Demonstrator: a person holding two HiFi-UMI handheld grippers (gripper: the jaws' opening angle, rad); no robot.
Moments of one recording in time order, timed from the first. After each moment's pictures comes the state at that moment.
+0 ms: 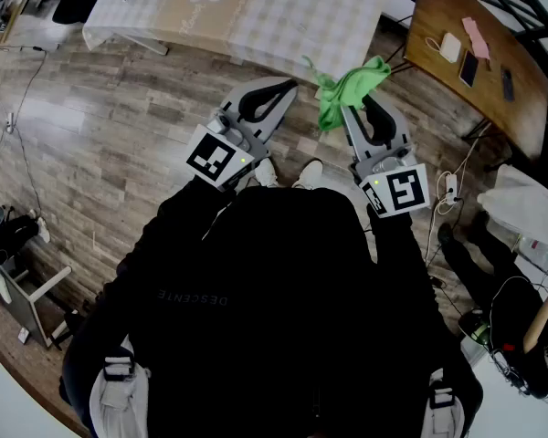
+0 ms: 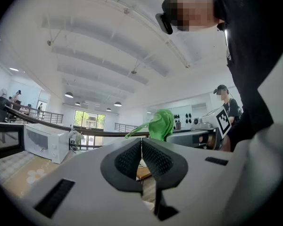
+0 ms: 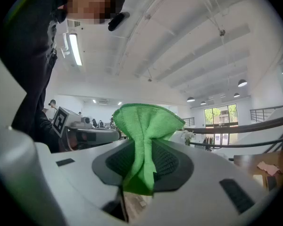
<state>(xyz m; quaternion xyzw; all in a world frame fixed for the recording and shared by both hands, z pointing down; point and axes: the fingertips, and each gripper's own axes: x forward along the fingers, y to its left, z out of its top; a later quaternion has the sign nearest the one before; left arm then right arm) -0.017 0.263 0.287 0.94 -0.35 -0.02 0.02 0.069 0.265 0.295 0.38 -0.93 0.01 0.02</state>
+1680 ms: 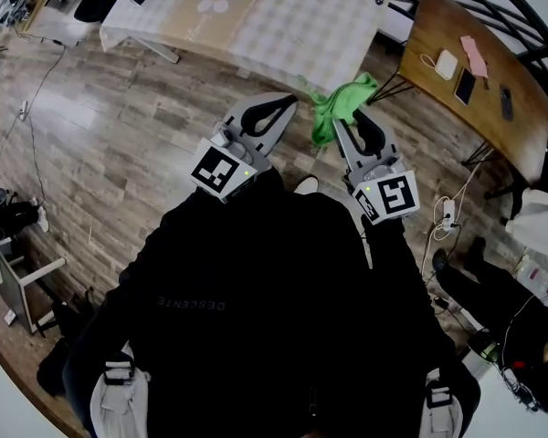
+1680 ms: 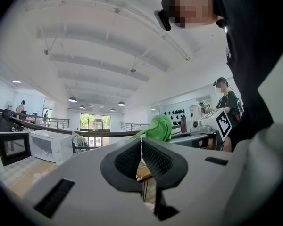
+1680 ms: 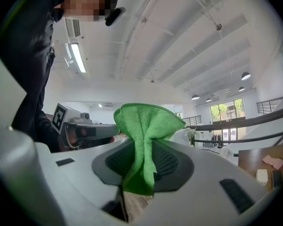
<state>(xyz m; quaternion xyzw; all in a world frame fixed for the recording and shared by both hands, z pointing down) 0.041 0.288 0.276 0.92 -0.38 0.00 0.00 0.116 0.283 0.311 0.34 -0.94 0.03 0.00</state>
